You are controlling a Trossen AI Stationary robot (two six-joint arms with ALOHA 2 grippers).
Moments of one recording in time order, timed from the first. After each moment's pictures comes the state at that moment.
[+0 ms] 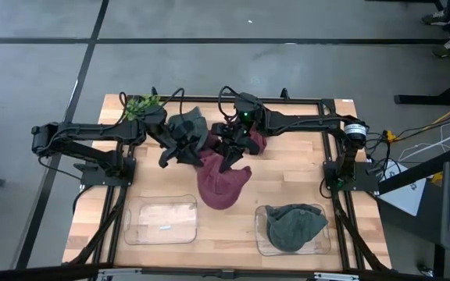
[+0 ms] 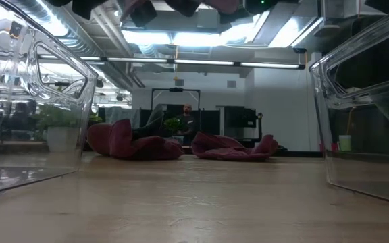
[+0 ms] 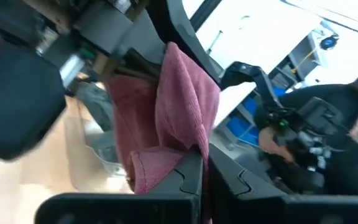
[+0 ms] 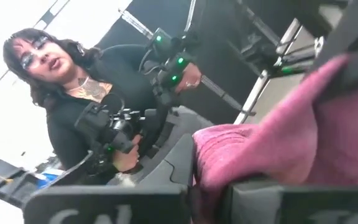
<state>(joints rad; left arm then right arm) 0.20 1.12 0.78 0.34 0.81 -0.66 -0.18 1.84 1.54 0.37 -1.32 0.87</state>
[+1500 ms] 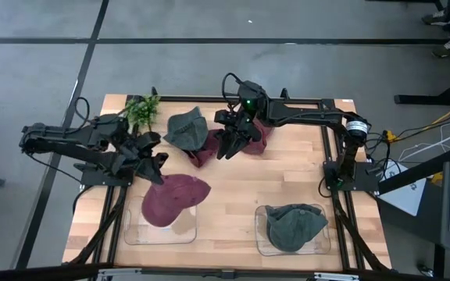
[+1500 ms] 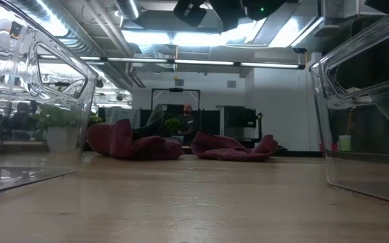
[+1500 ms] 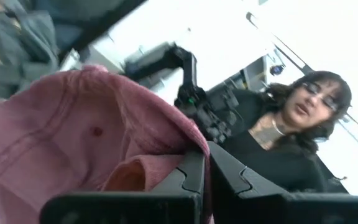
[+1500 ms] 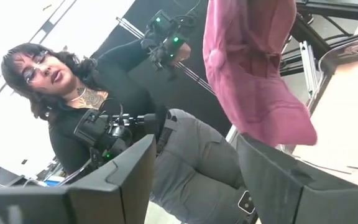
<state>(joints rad) -0.07 0.73 0.77 0.08 0.64 -1.05 -0.27 1.83 1.54 0.35 -1.38 0.88</state>
